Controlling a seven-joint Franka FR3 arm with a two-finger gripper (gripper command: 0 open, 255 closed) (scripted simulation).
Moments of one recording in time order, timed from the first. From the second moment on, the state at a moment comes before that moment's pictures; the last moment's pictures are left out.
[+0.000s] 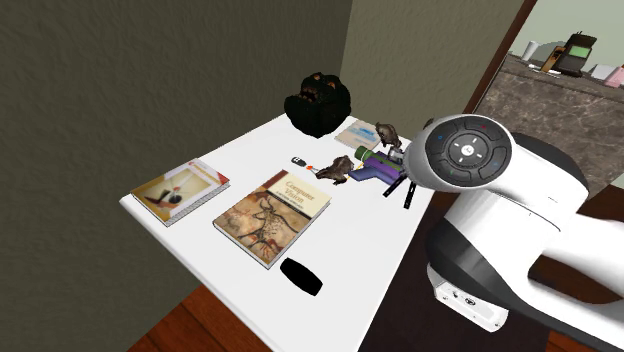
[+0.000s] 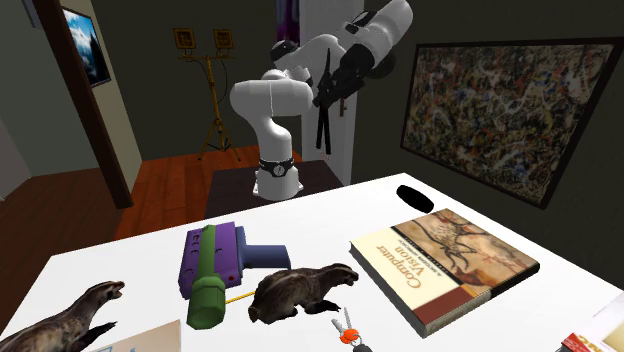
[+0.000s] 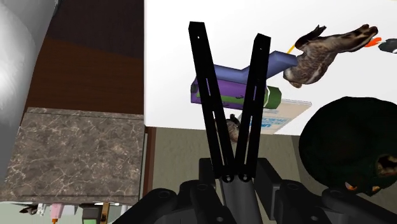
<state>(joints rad) -0.17 -1.49 1.02 -2.68 0.14 1.59 1.37</state>
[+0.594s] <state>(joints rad) -0.22 -1.47 0.93 -2.59 0.06 1.55 1.32</state>
